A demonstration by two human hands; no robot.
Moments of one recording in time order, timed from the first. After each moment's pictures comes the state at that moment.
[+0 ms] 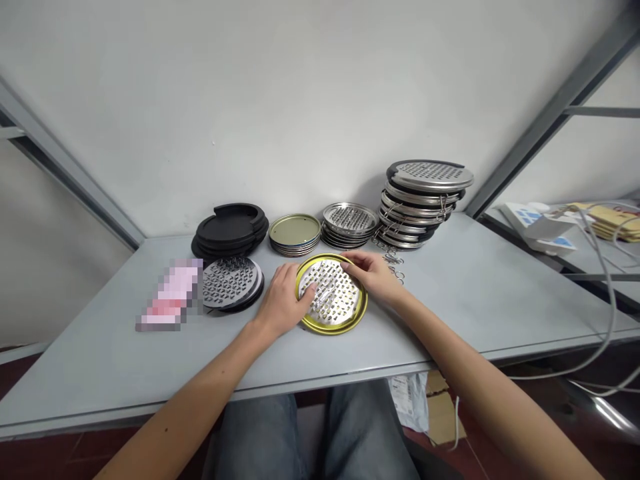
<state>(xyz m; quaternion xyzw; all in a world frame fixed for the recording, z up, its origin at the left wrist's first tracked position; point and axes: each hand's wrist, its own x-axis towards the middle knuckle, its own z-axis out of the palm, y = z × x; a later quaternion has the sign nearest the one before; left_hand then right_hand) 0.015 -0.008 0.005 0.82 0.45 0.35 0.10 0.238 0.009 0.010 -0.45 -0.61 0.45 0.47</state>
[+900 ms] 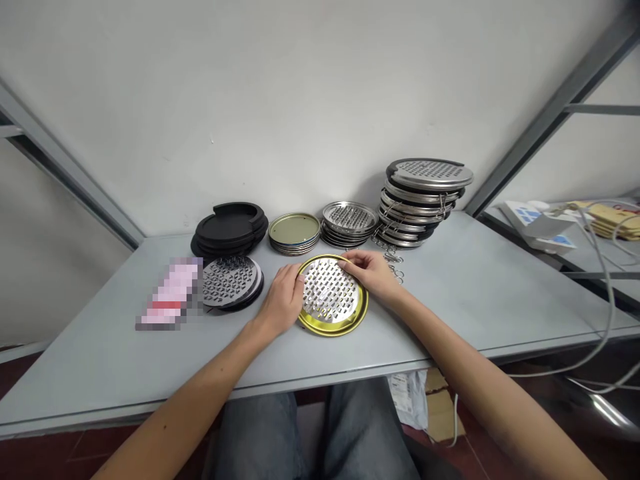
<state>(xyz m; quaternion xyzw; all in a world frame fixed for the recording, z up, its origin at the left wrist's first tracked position) 0.015 -0.007 0.005 0.81 0.43 0.37 0.17 0.240 0.013 0.003 -0.49 -0.61 0.42 0.46</state>
